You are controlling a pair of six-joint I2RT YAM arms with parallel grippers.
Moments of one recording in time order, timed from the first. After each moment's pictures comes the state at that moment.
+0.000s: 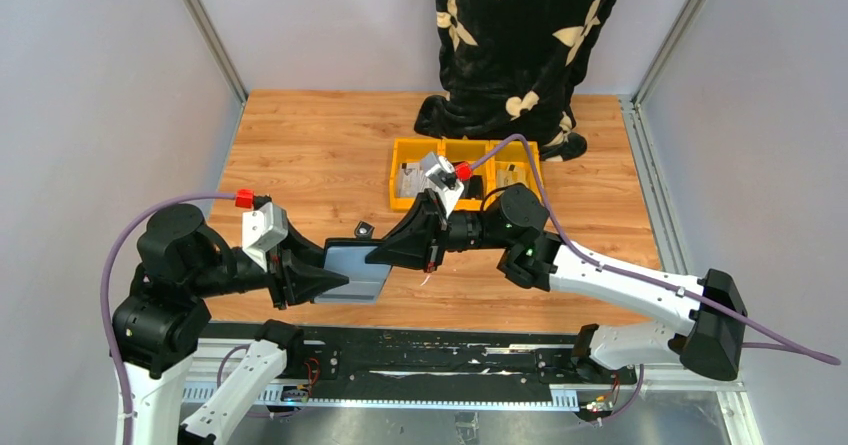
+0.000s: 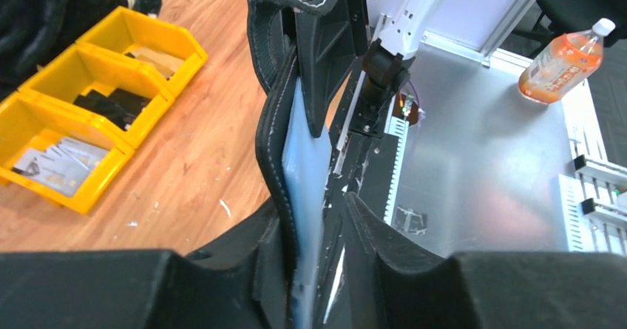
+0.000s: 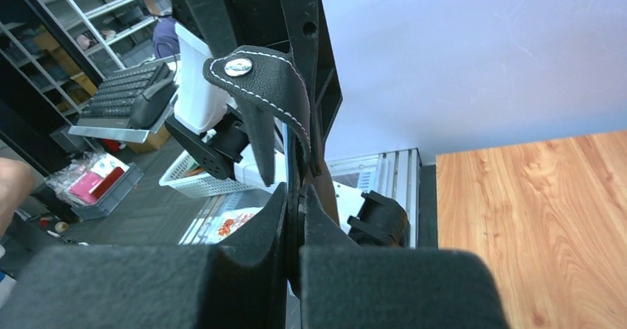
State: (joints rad) left arm -0.28 0.60 1.31 -0.99 1.02 0.09; right arm 1.09 1.23 1.00 0.57 -0.62 0.56
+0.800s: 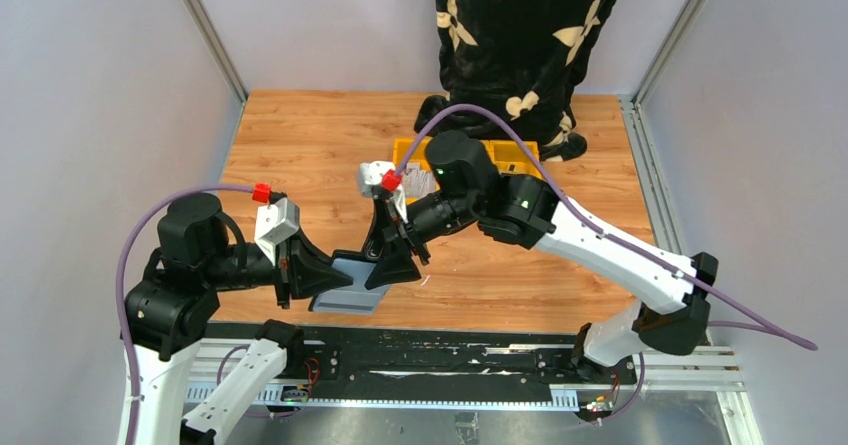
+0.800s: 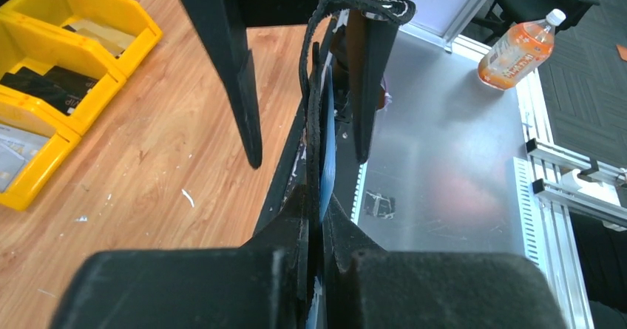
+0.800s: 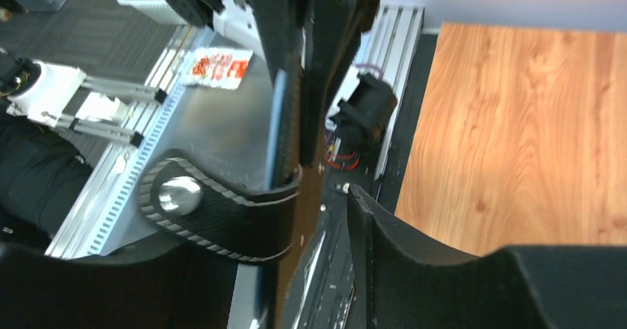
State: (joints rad) left arm -0.28 0.64 1.28 -1.02 1.11 0.08; right arm 1.12 1.43 1.62 -0.45 -0.81 0.00
